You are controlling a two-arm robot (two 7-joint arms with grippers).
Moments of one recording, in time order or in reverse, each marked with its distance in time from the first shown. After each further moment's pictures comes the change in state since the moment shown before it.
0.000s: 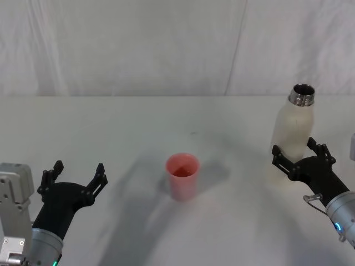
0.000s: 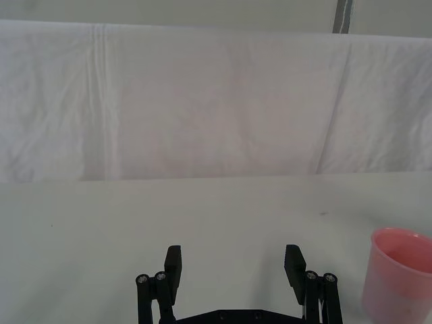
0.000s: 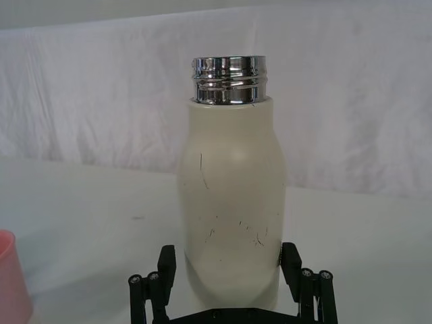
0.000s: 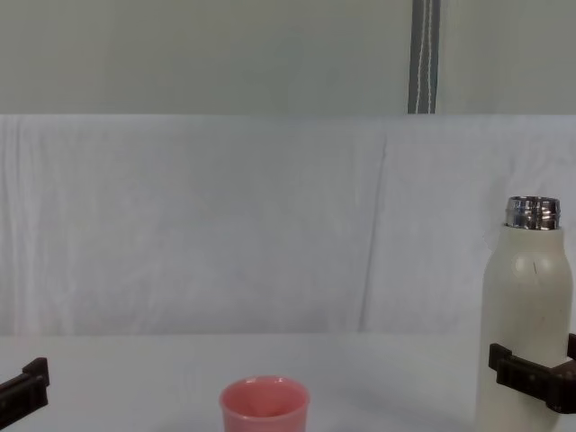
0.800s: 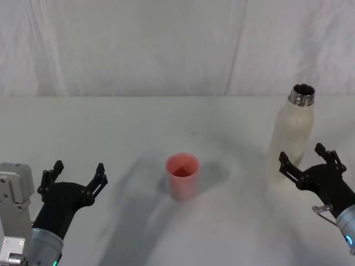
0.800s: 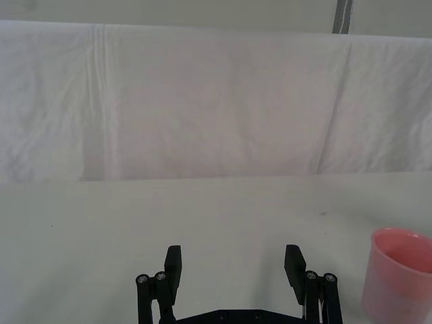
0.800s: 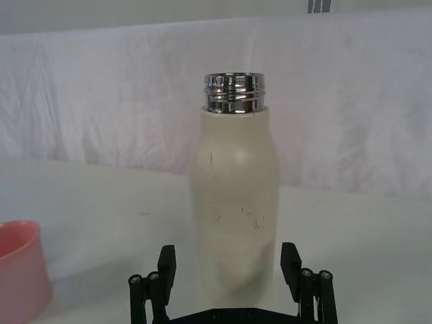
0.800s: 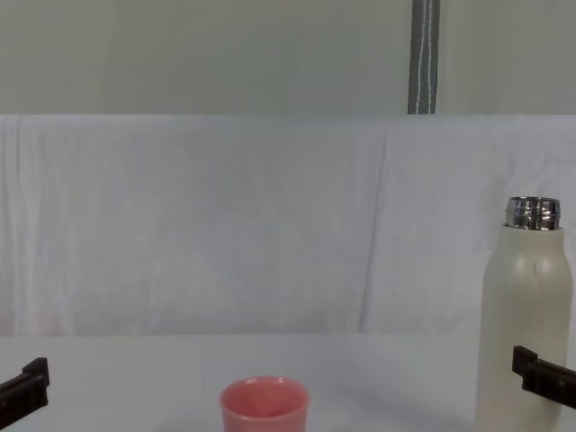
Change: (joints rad) left arm 0.000 0.000 0.000 0.000 0.000 0.000 0.000; right arm -0.104 0.021 0.021 -0.129 -0.002 0.015 -0.014
